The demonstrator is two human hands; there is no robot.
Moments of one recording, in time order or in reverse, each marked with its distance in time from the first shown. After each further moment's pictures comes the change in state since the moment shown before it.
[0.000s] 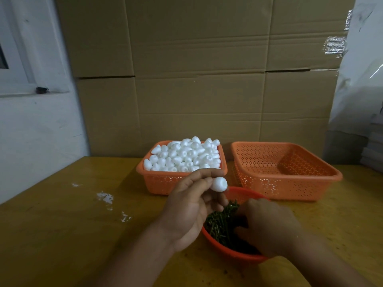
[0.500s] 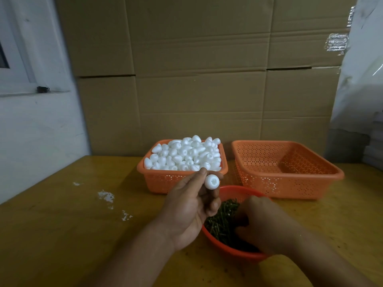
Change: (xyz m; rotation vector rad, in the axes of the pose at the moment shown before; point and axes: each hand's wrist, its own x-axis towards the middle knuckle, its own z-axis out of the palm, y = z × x) left_hand 0.000 0.001 0.000 -0.042 0.089 -0.126; right_hand 0.007 0.003 0.004 0.155 -0.021 0.001
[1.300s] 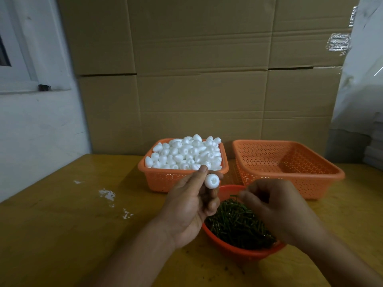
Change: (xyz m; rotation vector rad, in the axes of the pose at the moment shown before) left_hand -0.001 0.001 0.000 0.007 0.034 -0.011; right_hand -0.017 0.011 -0.013 0.559 0.421 -0.137
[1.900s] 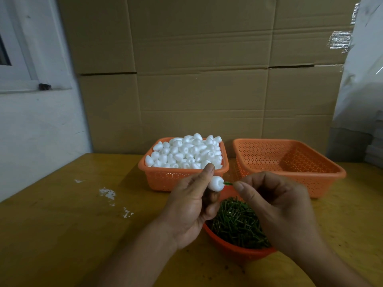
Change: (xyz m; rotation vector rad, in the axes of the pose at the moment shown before) left_hand -0.002 -0.001 0.001 0.080 -0.060 0.042; right_hand -0.014 -0.020 0.014 0.437 0.257 -0.203
